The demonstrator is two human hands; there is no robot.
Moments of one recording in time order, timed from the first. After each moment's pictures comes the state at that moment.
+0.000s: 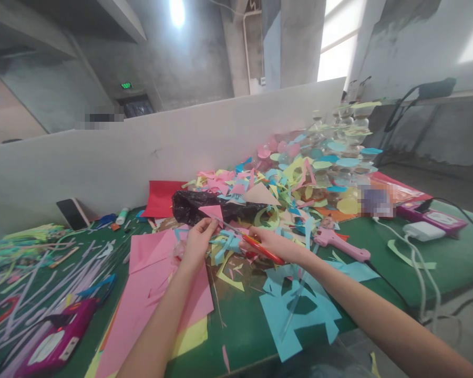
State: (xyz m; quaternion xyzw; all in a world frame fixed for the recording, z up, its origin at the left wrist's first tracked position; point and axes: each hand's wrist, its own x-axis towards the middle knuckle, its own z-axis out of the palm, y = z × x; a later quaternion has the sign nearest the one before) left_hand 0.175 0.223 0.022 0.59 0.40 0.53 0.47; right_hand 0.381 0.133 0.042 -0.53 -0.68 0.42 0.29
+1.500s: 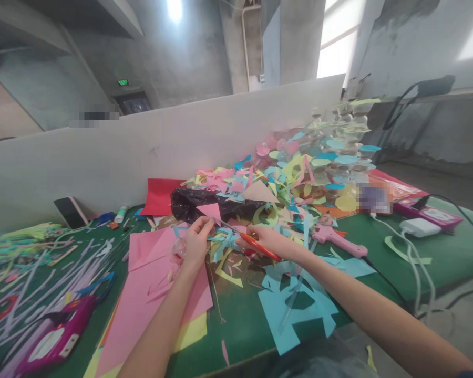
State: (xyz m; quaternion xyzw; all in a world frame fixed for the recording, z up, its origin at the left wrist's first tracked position) left_hand 0.177 0.214 0.023 0.62 0.40 0.55 0.40; right_hand 0.379 0.141 0.030 -0.54 -0.68 0.40 0.30
